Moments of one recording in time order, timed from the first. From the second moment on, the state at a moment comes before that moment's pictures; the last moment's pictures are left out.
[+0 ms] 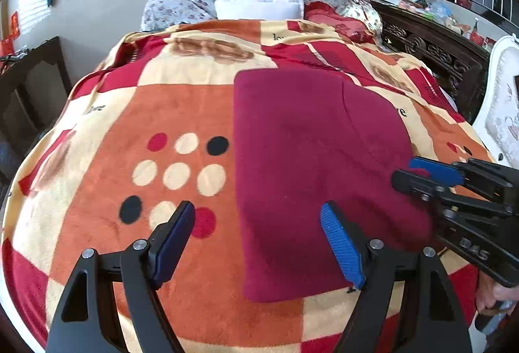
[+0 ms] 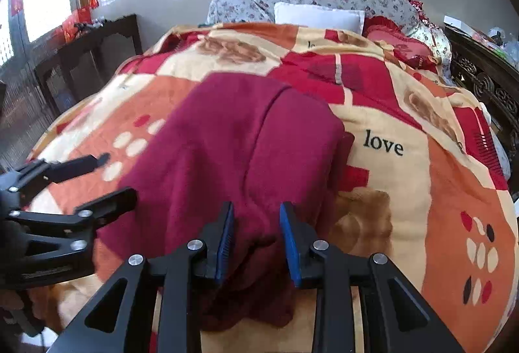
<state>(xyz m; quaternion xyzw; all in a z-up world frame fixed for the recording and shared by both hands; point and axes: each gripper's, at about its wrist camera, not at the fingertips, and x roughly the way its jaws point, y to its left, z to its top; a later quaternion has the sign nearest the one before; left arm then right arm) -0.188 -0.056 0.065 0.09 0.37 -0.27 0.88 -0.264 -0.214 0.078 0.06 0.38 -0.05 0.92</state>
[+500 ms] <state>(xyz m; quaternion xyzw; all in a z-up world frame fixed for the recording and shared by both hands) -0.206 -0.045 0.096 0.07 0.32 -0.26 0.91 -0.294 -0.199 0.110 0.07 0.33 -0.12 0.93</state>
